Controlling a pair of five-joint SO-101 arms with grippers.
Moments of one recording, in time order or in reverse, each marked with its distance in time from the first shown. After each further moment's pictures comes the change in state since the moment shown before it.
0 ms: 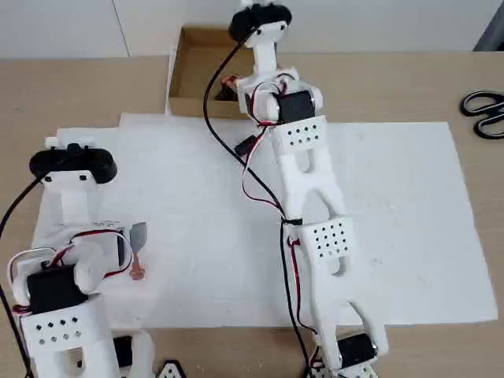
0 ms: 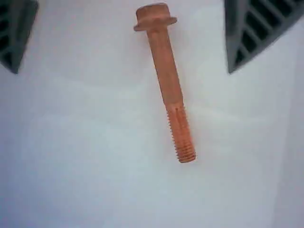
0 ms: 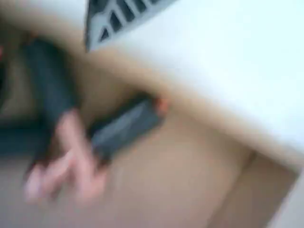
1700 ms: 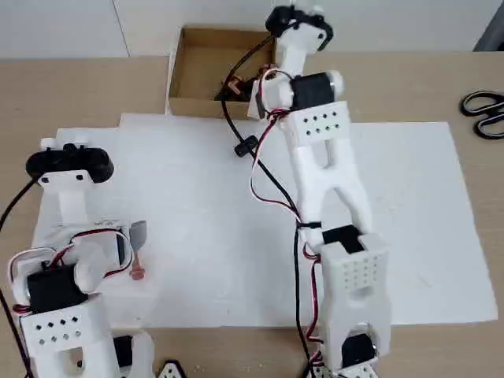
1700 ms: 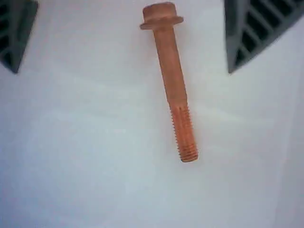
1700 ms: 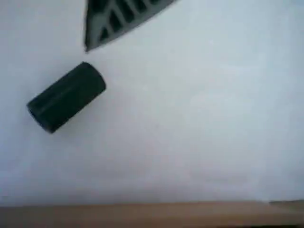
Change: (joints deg) left arm 0.0 0.0 0.0 0.0 1.9; right arm 0.5 -29.8 36.7 8.4 -23.4
